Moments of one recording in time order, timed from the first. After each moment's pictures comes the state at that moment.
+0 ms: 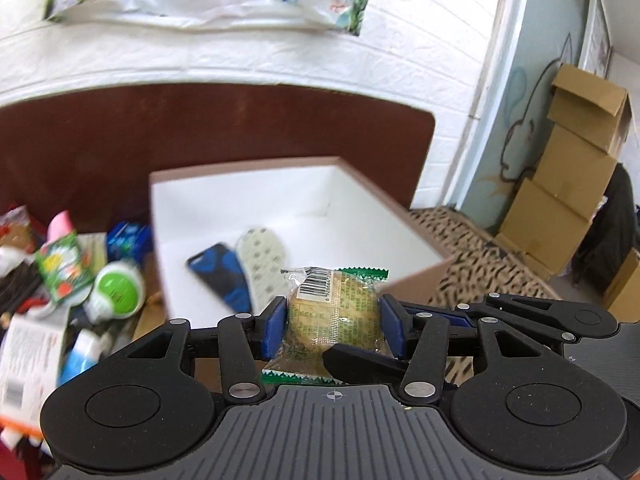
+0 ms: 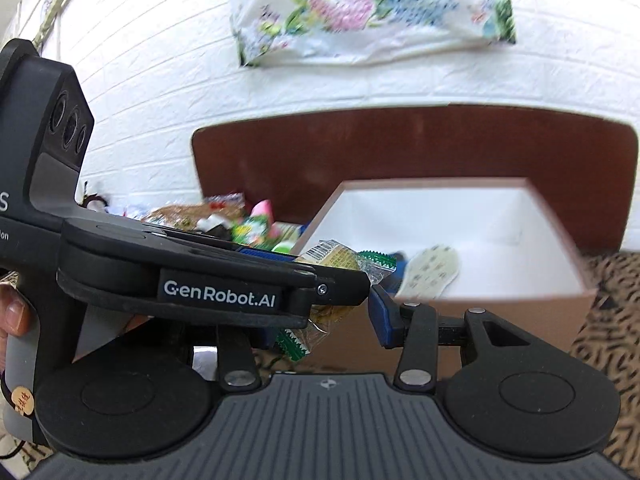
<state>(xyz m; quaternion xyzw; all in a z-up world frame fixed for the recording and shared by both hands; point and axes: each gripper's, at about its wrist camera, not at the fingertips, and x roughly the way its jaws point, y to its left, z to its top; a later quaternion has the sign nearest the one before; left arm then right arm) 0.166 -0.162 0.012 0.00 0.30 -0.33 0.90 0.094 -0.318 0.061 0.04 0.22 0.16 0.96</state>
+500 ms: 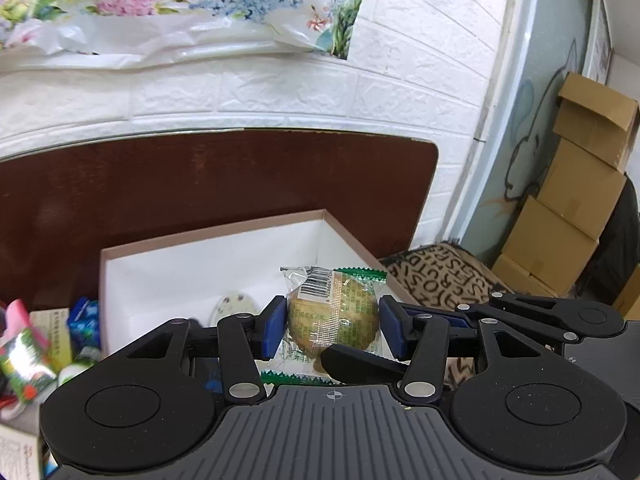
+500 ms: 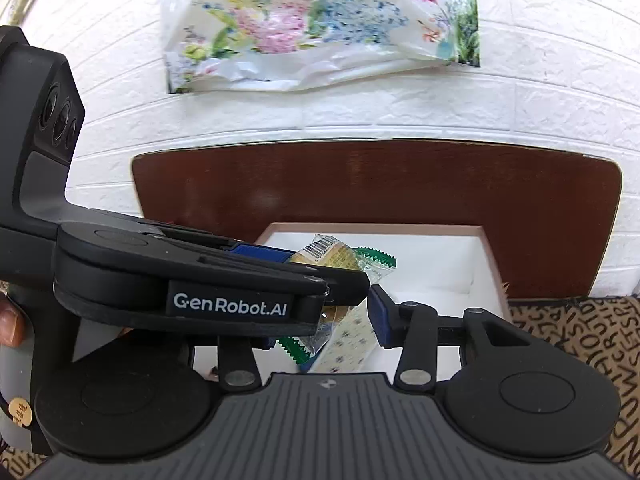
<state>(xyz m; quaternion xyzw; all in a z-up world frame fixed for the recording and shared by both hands) 0.255 -0.230 0.041 0.01 0.29 -0.33 0.90 0.185 -0.370 0.085 0.02 0.24 0.13 0.96</state>
